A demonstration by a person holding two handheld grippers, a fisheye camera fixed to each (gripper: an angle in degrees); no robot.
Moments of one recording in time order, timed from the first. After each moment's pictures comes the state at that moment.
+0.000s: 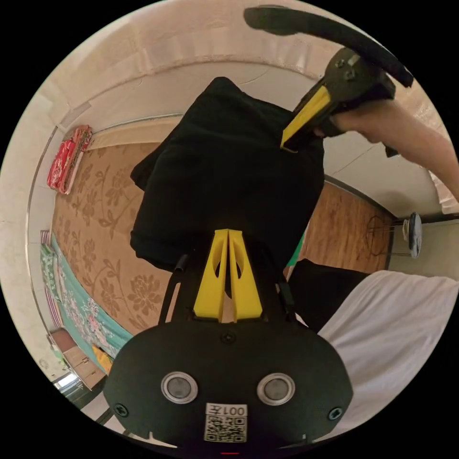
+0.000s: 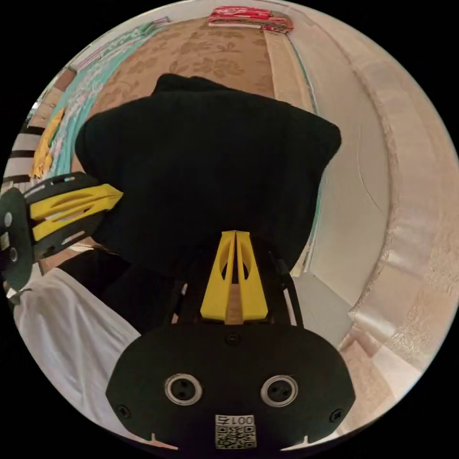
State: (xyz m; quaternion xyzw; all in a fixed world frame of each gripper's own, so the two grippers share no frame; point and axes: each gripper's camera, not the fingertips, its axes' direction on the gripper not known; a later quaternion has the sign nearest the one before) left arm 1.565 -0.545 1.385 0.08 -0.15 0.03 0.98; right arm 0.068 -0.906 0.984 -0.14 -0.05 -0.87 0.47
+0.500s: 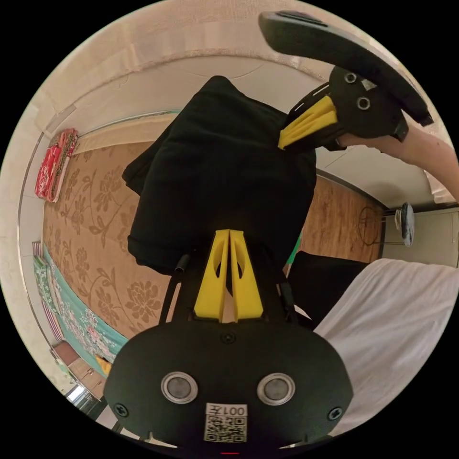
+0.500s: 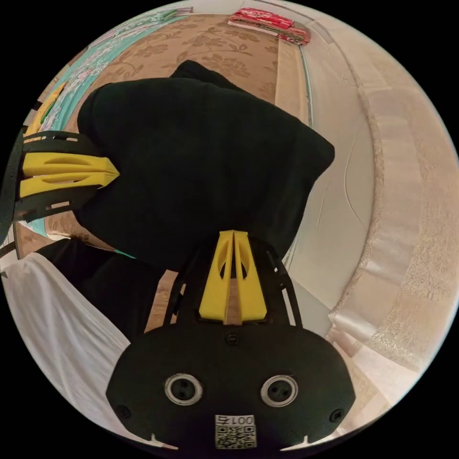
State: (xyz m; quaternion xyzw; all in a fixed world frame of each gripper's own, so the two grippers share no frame) left arm 1.659 -0.531 1.380 0.05 -0.13 0.05 0.99; right arm 0.158 -0.809 0.976 -0.06 -0.03 -0.89 0.45
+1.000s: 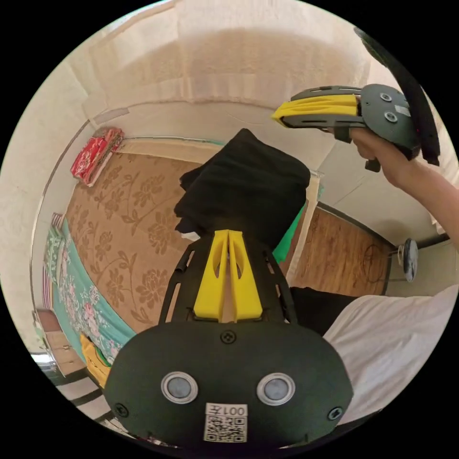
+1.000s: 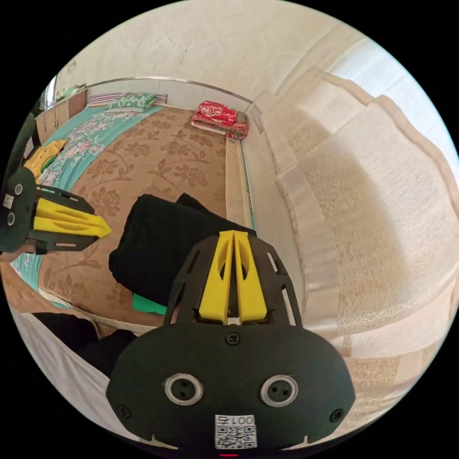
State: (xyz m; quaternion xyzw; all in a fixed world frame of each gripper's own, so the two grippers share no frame) left arm 1.758 -0.342 1.239 0.19 -0.17 -0.03 0.97; right arm 0.300 -0.769 0.884 0.16 -0.23 -0.81 0.52
